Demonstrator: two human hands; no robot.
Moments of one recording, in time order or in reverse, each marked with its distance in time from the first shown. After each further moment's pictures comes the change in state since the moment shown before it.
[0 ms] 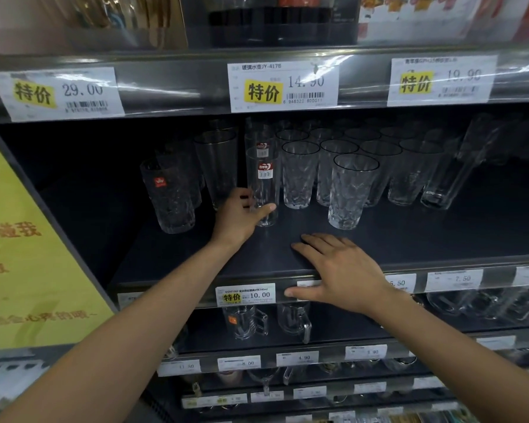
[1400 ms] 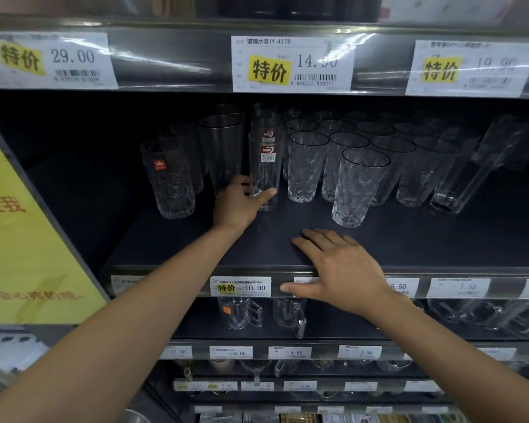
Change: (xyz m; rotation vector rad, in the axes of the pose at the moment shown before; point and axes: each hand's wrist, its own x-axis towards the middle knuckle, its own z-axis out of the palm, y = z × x) left_hand 0.015 -0.011 0.007 0.098 0.109 -0.003; right_hand 0.001 -0.001 -0.001 0.008 -0.037 0.010
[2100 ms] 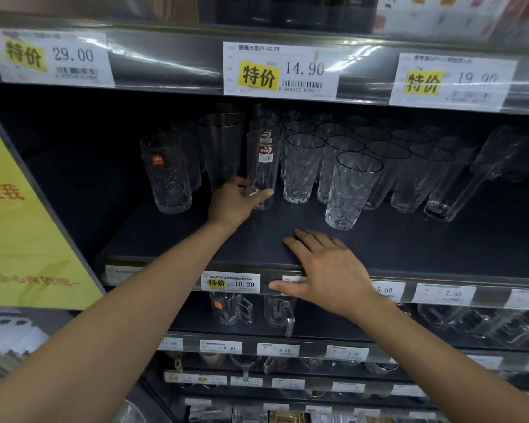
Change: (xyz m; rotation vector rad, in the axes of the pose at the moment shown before) left_hand -0.004 0.006 0.000 0.054 0.006 -0.040; right_hand -0.002 0.000 -0.009 0.058 -0.084 -0.011
